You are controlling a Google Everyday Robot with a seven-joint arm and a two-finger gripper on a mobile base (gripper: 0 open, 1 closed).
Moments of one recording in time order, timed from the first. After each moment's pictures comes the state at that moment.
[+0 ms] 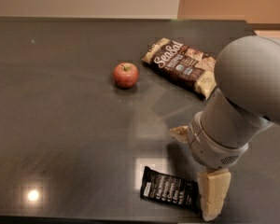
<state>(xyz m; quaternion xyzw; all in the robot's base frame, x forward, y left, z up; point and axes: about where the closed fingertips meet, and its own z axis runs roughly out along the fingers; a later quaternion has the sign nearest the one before) 0.339 -0.105 0.820 -0.78 0.61 0.07 0.09</state>
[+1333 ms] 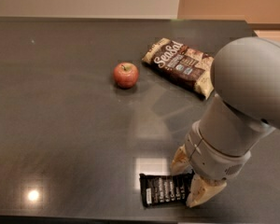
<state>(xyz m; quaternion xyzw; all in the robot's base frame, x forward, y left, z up) 0.305 -0.101 0.820 -0.81 0.58 0.10 0.05</state>
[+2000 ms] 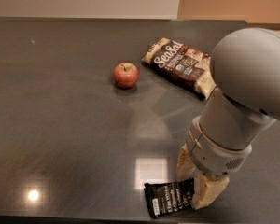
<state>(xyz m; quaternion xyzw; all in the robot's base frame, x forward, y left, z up) 0.309 -0.102 0.828 -0.81 0.58 0.11 0.05</state>
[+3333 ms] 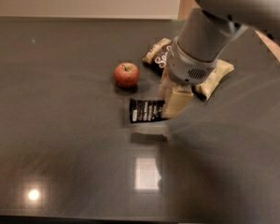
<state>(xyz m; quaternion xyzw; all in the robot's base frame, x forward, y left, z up) 0.476 -0.067 0.892 -0.73 0.67 0.06 0.14</state>
